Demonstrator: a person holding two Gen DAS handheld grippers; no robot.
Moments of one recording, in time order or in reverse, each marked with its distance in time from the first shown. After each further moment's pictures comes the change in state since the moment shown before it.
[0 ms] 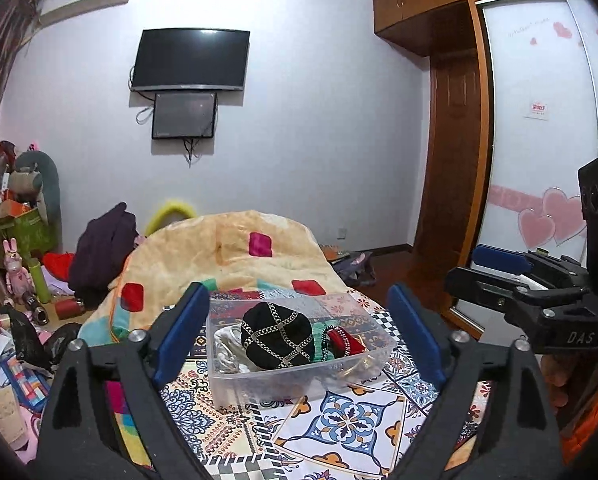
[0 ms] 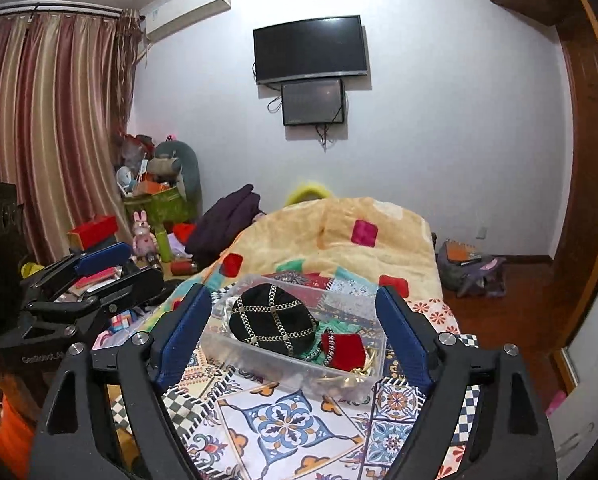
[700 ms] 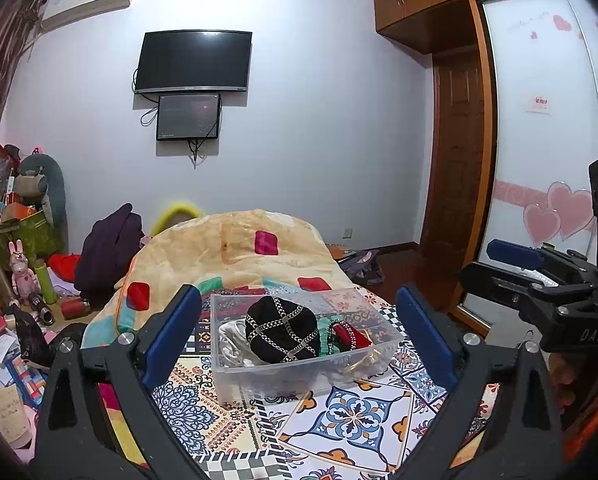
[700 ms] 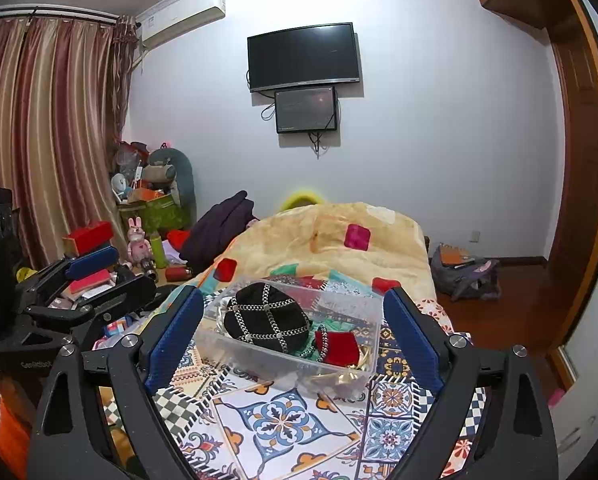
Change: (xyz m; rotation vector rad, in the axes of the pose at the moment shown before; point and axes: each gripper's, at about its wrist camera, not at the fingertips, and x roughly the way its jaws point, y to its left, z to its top) left arm 0.005 -0.001 -0.010 0.014 0.004 0.022; right arm -0.010 0.002 -0.012 0.000 -0.029 -0.029
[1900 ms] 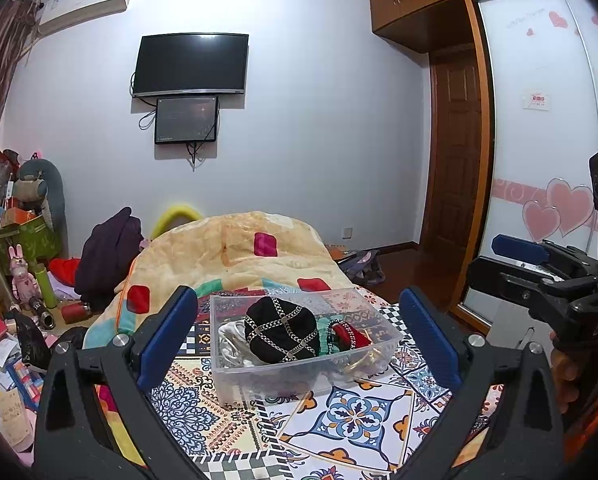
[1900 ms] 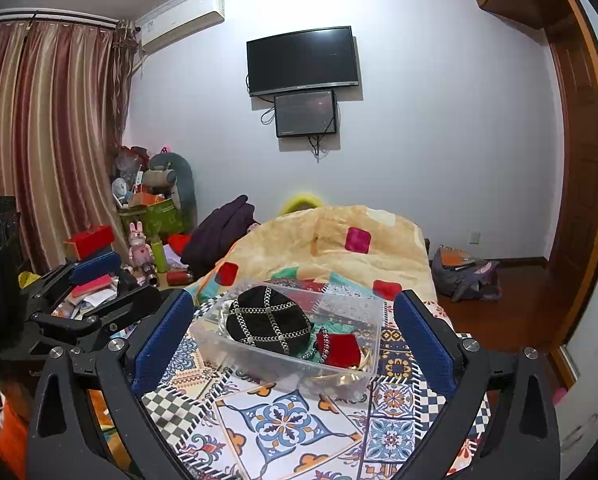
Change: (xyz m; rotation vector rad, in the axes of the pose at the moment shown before) left arm -0.004 0.005 0.000 0.010 -0.011 -0.009; right arm -0.005 0.001 0.001 0.011 -0.011 0.002
